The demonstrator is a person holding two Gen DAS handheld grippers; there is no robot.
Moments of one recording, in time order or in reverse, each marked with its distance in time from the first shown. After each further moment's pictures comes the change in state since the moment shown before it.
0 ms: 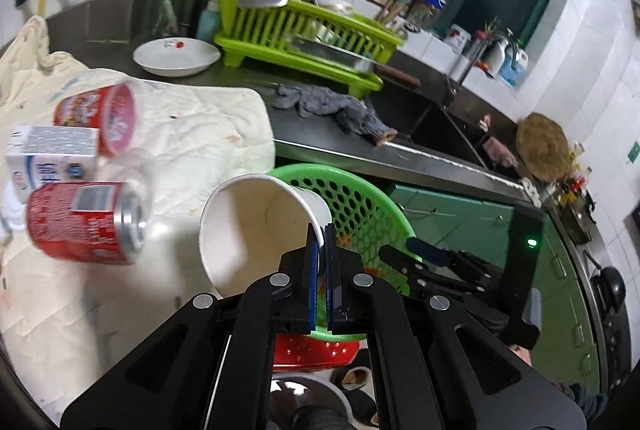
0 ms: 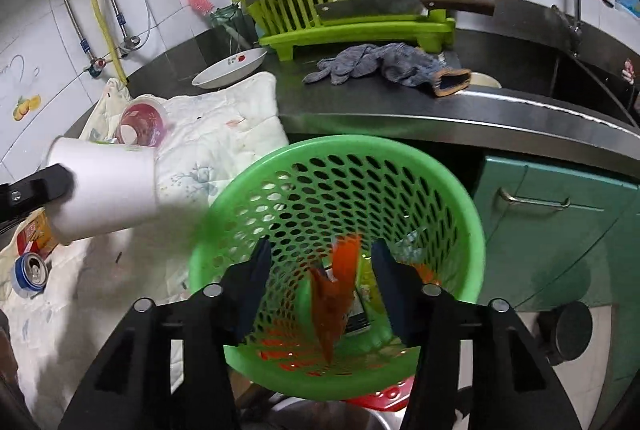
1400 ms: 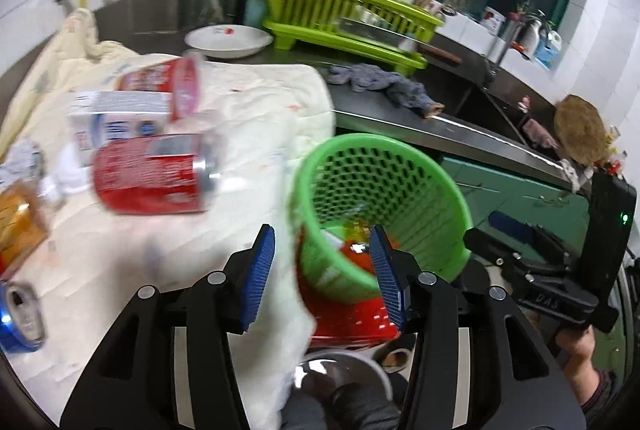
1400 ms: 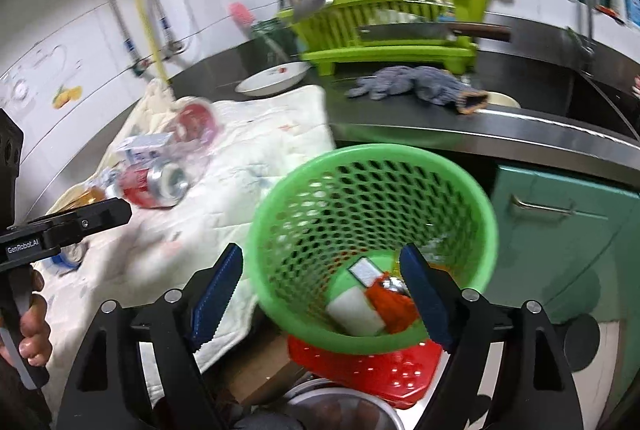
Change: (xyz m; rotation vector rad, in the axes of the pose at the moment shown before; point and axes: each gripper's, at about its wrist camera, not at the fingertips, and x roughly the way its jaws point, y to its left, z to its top) left arm -0.039 0.033 -0.038 0.008 0.025 0.185; right arm -0.045 0.036 -0.019 -0.064 -0.045 0.115
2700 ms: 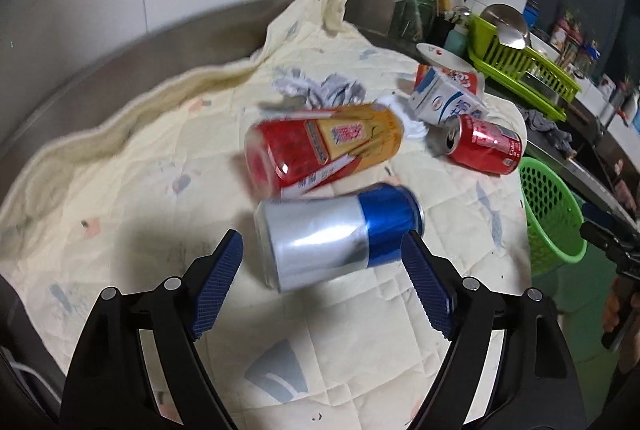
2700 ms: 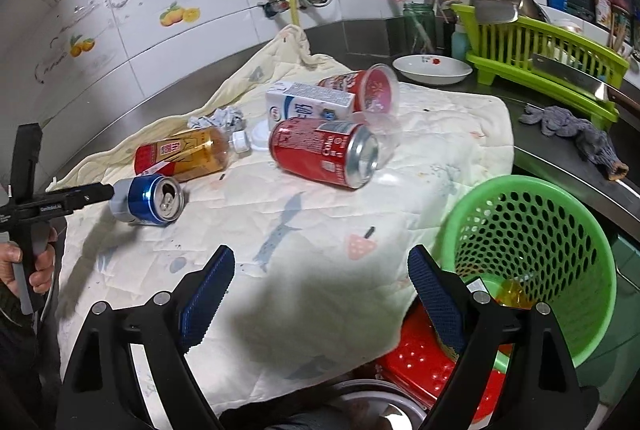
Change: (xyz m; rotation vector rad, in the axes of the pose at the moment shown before) left arm -0.143 0.241 -0.088 -0.265 -0.044 0.332; right arm 0.032 0.165 0.000 -0.269 0.088 0.229
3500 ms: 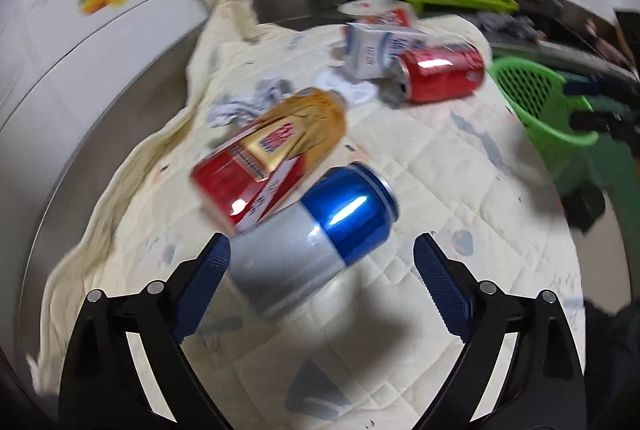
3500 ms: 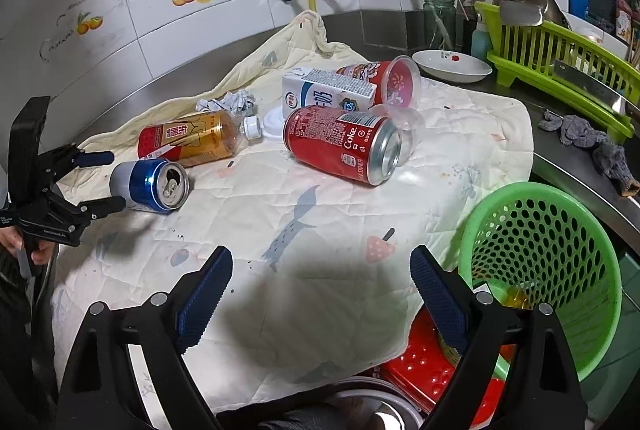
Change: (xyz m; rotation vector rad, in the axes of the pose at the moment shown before) left arm 0.013 -0.052 0.000 0.514 0.034 0.029; right arm 0.017 0.009 0.003 -0.052 0.042 0.018
